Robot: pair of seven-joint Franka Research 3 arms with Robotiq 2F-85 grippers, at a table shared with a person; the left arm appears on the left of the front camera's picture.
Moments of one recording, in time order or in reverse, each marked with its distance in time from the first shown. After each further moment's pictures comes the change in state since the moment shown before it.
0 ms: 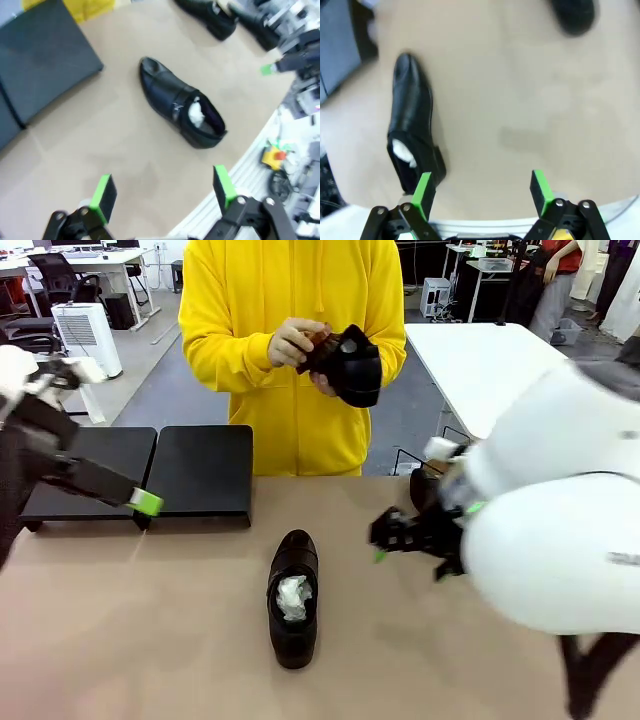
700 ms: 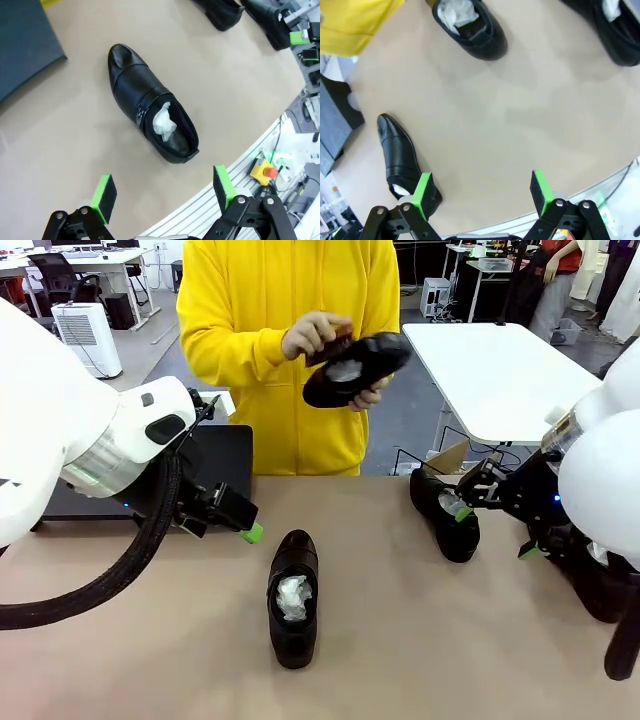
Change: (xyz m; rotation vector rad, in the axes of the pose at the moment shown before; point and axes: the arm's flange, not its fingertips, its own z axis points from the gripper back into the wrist) left arm 0.022 -0.078 -0.066 0.070 0.088 0.100; right arm 0.040 -0.054 0.043 -0.069 -0.049 -0.286
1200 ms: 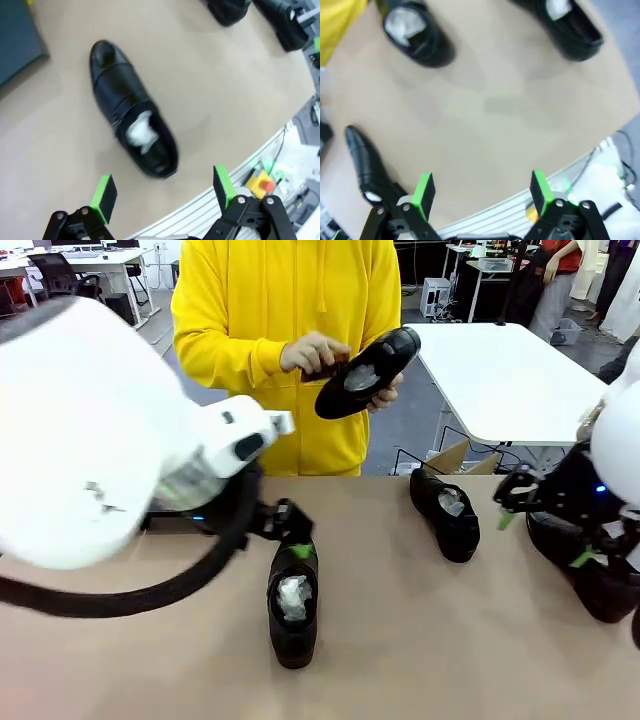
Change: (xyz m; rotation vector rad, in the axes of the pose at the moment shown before) left arm 0.020 -0.063 -0.057 0.065 0.047 0.051; right arm 0.031 -0.030 0.020 -0.186 0.039 -0.037
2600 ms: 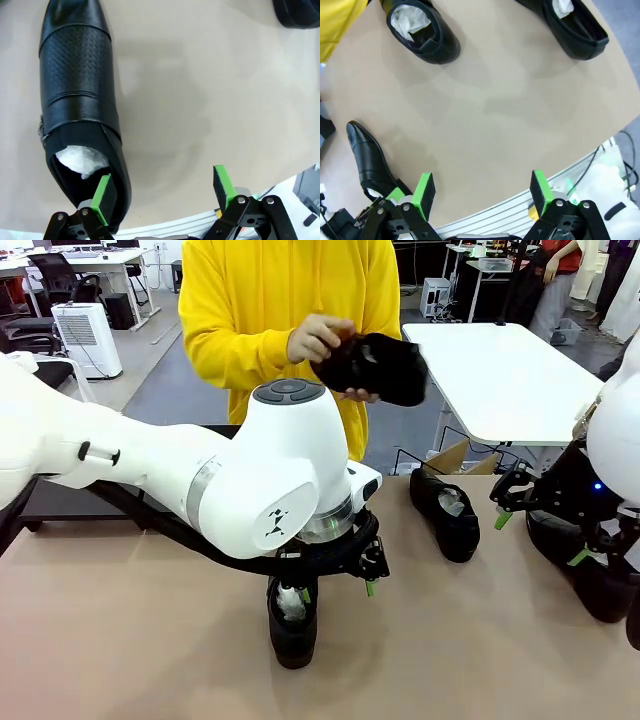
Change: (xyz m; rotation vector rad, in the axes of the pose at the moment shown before) left arm 0.029 -0.048 -0.137 0.166 0.239 0.351; right arm -0.008 0.011 -0.001 0.020 0.004 0.022
